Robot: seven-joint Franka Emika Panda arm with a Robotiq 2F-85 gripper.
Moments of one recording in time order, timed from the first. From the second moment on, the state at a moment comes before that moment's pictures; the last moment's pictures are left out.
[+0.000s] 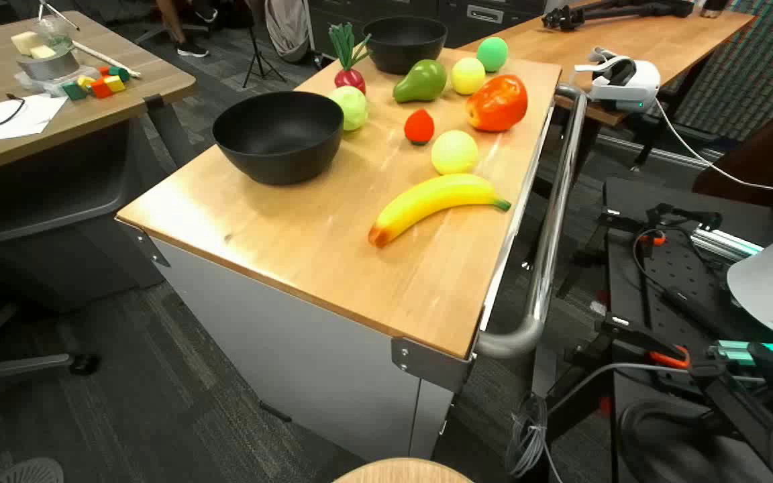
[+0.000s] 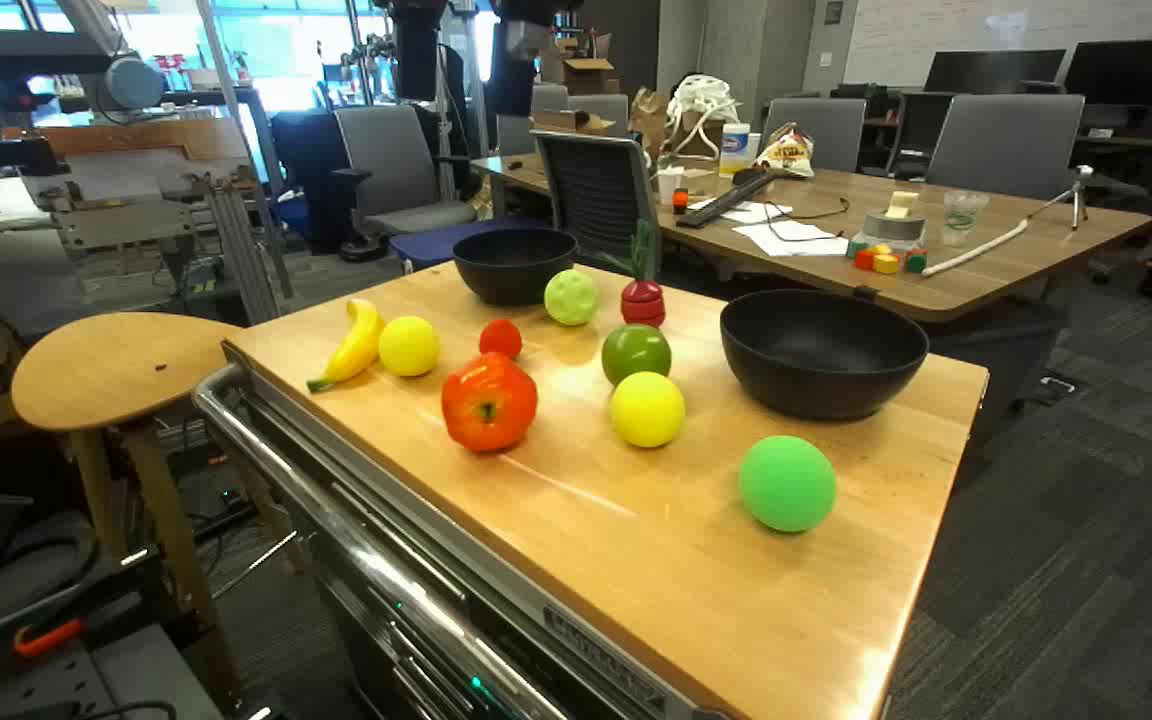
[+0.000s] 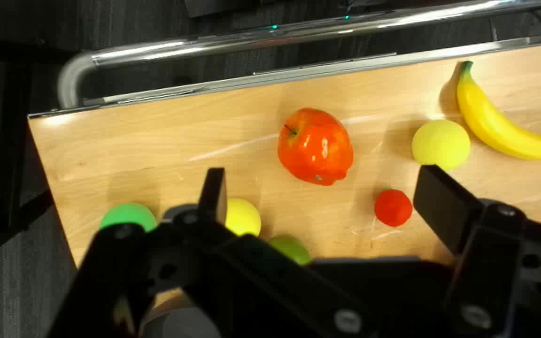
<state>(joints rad) -0.12 -0.28 -0.20 -2.08 -0.06 1.65 -0.15</state>
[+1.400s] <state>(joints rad) -0.10 -0.29 -0.17 -2.20 -0.08 1.84 -0.39</state>
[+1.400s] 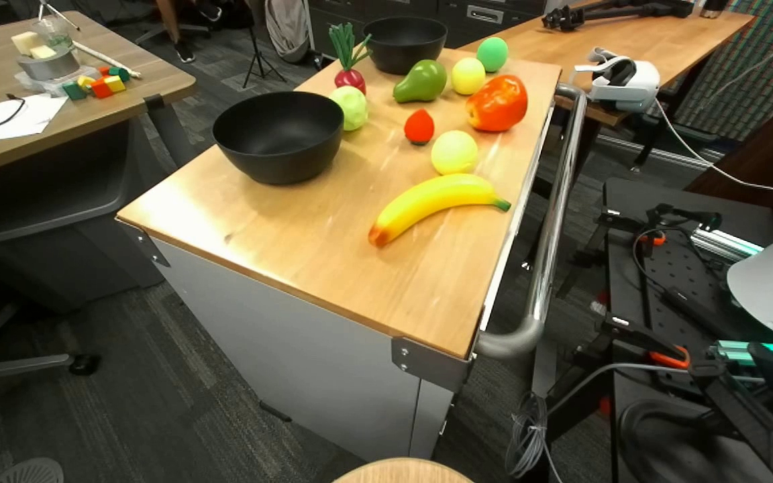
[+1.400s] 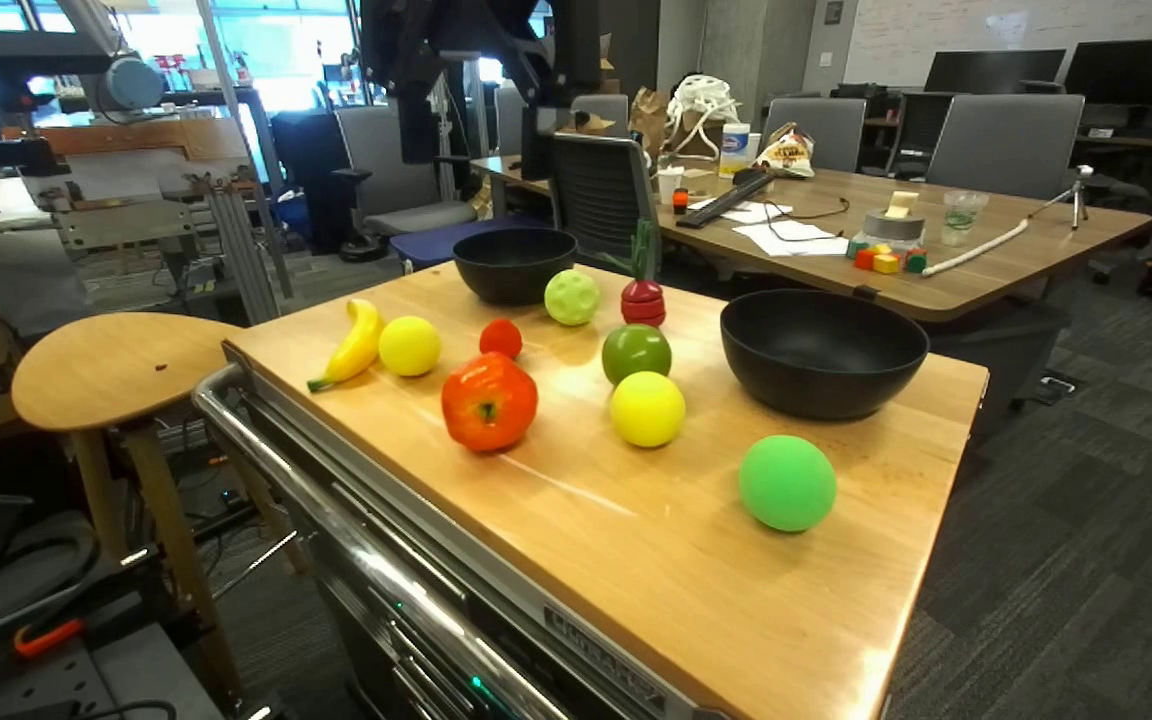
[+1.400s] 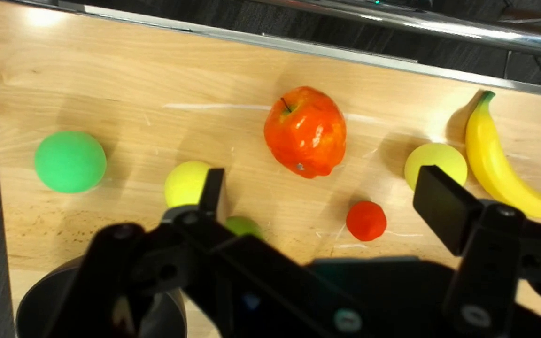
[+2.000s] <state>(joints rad) -0.08 -0.19 -0.15 -2.38 -0.08 2.15 -0.38</state>
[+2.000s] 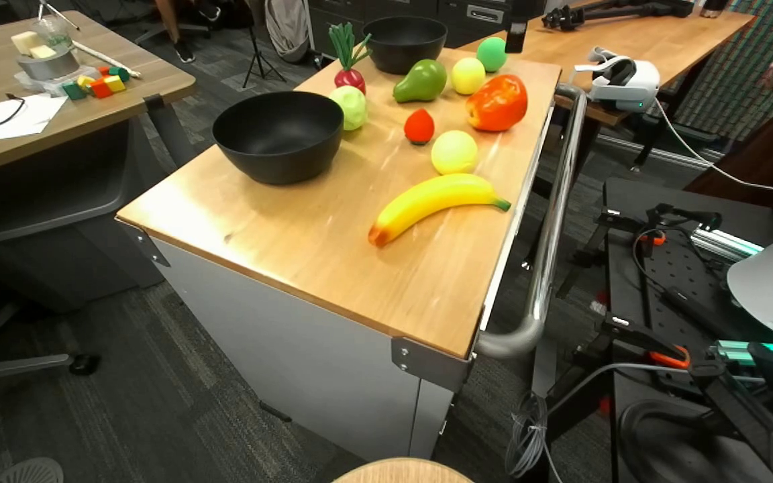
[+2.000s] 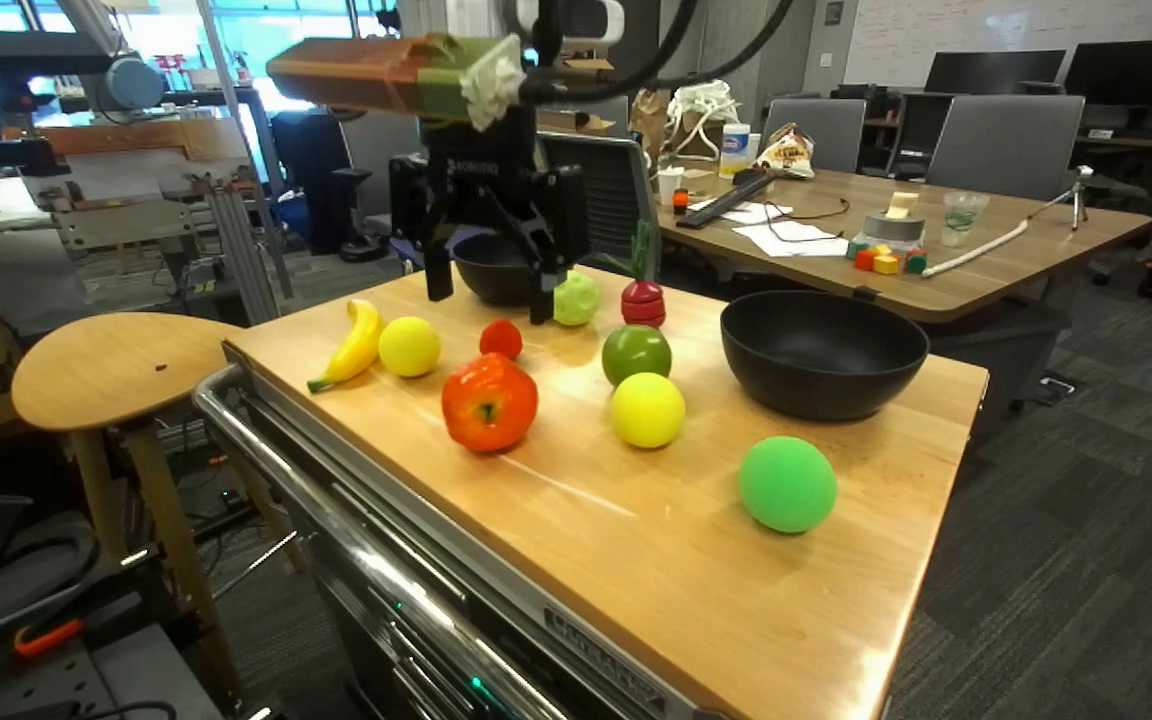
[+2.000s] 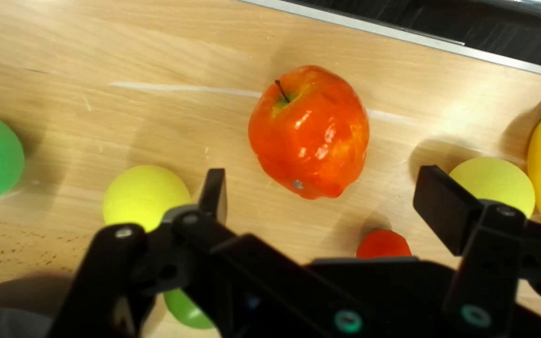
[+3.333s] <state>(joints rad) -0.08 -0.08 -0.13 -2.58 -0.08 2.52 -0.35</state>
